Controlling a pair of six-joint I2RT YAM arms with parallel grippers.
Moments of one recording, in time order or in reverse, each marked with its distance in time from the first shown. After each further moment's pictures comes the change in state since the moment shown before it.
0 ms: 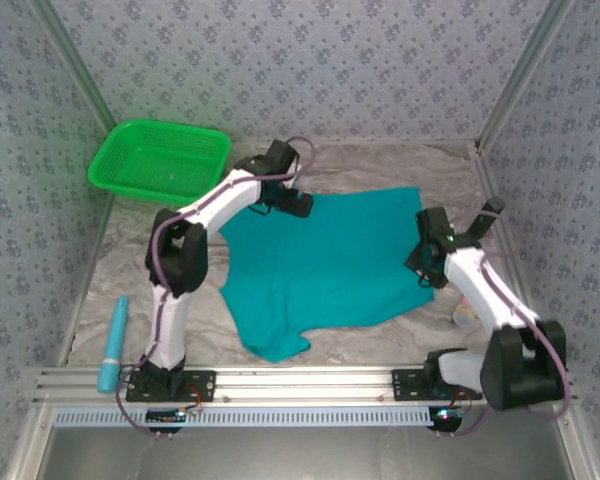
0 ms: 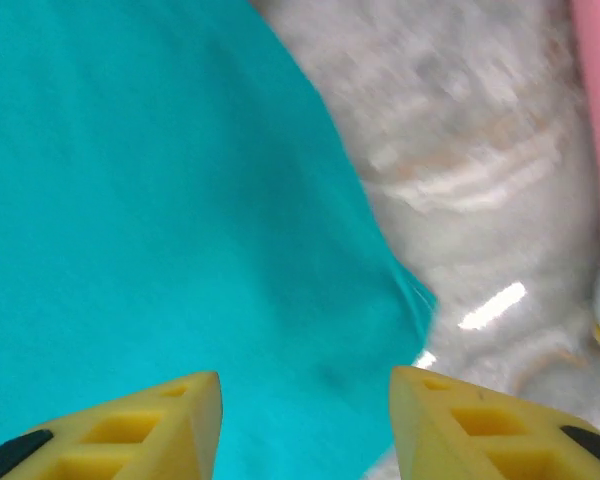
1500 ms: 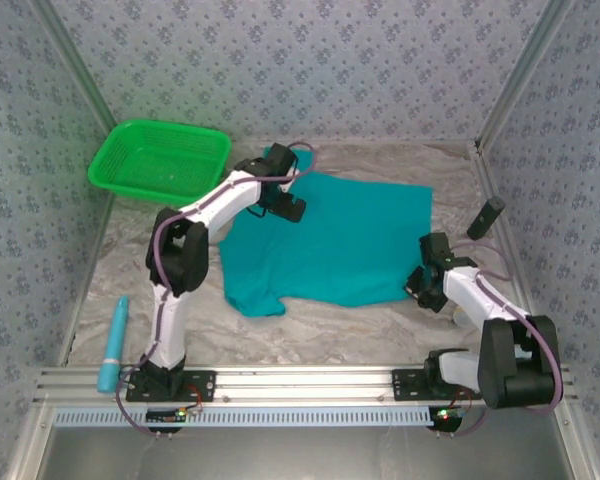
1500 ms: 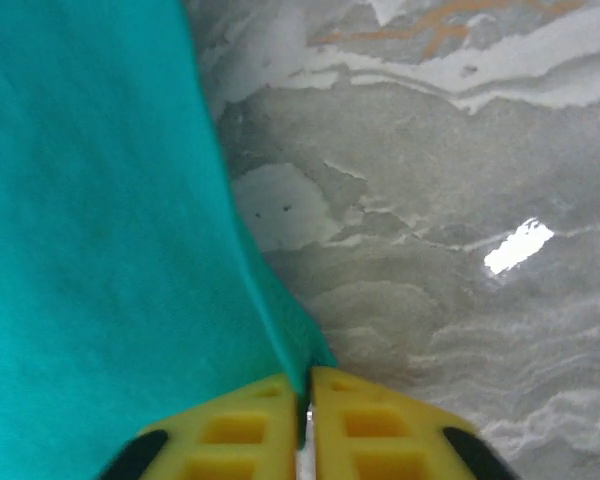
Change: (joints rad) left arm 0.019 0.064 0.055 -0.043 -0.087 0.129; right arm -0.029 0.132 -0.172 0.206 -0.115 -0.030
